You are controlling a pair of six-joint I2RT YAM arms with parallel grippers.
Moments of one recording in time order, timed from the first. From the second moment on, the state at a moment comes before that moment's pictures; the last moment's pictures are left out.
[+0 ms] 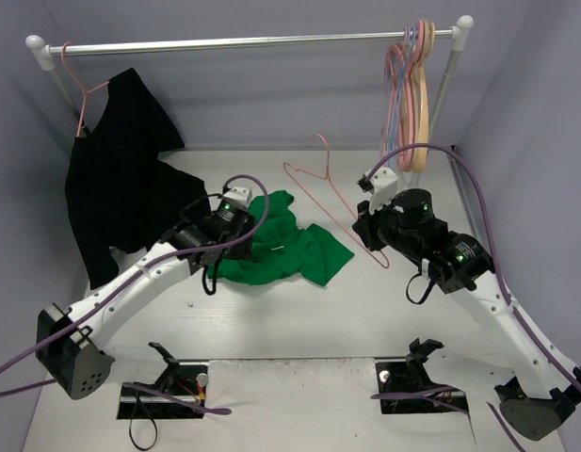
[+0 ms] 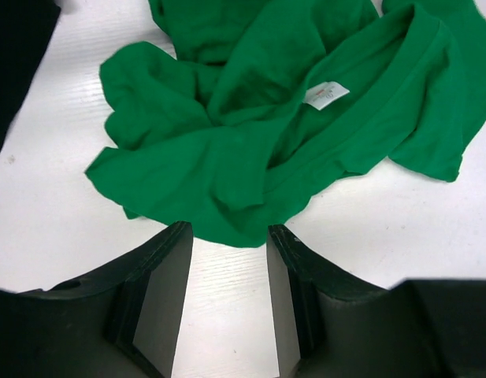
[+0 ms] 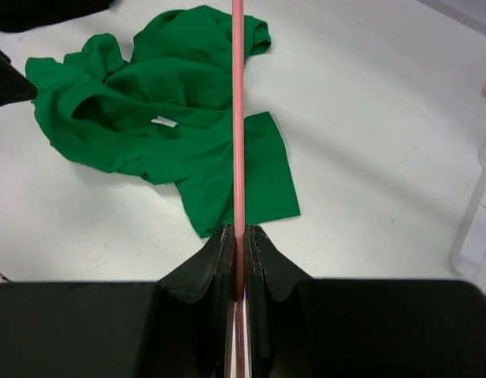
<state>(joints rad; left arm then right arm) -0.65 1.26 1.14 -0.75 -0.24 -0.41 0.59 1.01 1.20 -0.69 0.01 0.00</state>
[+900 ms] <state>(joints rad) -0.69 1.63 1.24 -0.76 -0.44 -0.54 0.59 0.86 1.11 -0.73 -0.03 -0.03</state>
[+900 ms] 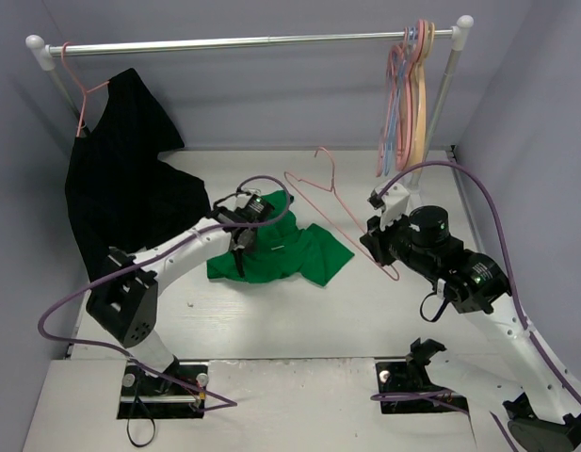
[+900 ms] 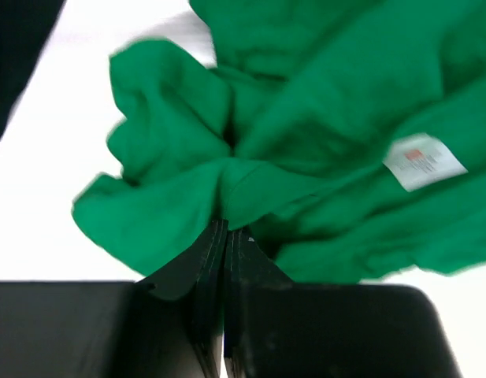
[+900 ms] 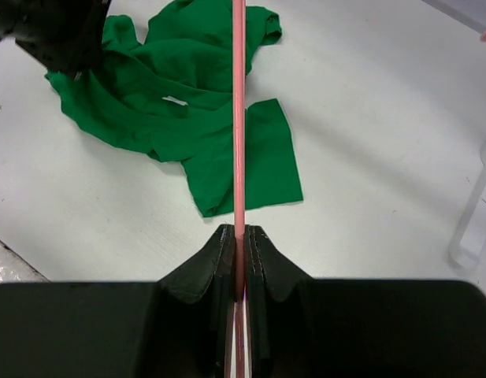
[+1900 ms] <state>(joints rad) -0.40 1.66 1.67 -0.82 -0.01 -0.10 0.59 0.96 1.05 -0.58 -0.33 -0.08</state>
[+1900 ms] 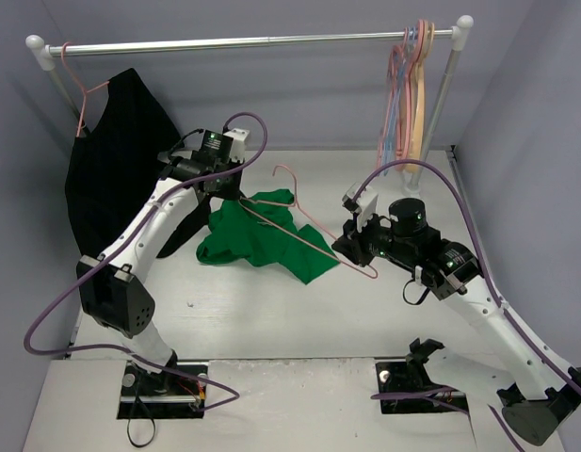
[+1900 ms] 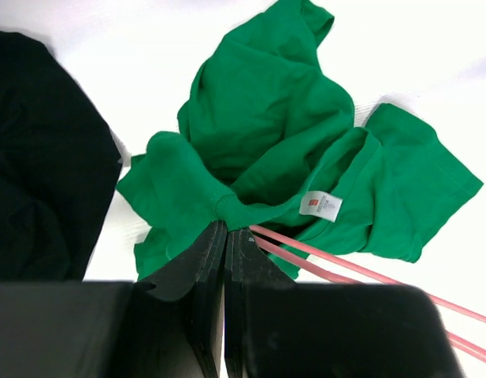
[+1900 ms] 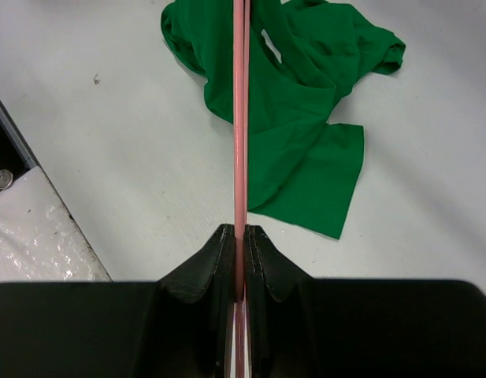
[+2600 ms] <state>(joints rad) -0.50 1.52 1.67 -0.84 -0.10 -0.18 0.59 1.03 0.91 -0.27 -0.43 0.04</state>
